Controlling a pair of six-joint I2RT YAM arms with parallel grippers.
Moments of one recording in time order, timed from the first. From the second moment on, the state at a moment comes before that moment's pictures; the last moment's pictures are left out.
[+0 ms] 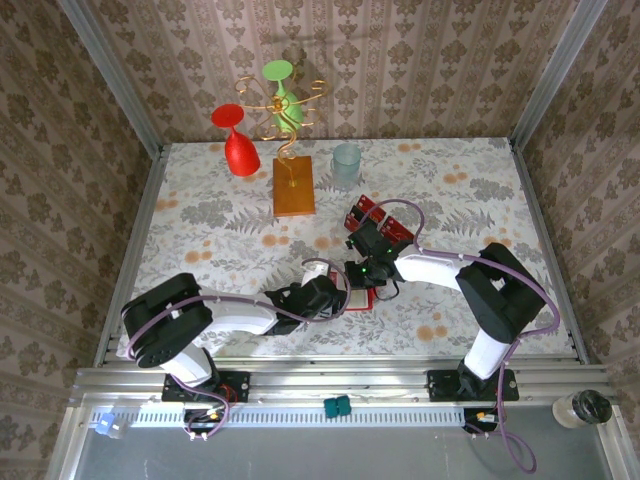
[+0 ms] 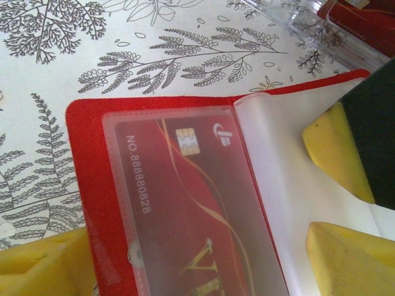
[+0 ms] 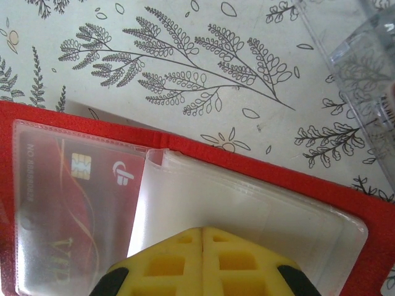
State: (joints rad) left arm -1.13 1.58 0.60 0.10 -0.37 -0.72; right arm 0.66 1.71 0.92 -0.32 -0.19 0.56
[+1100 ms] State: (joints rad) left arm -1.14 1.59 0.57 0.16 -0.41 -0.71; right arm 0.61 1.65 0.87 -0.31 -0.21 0.61
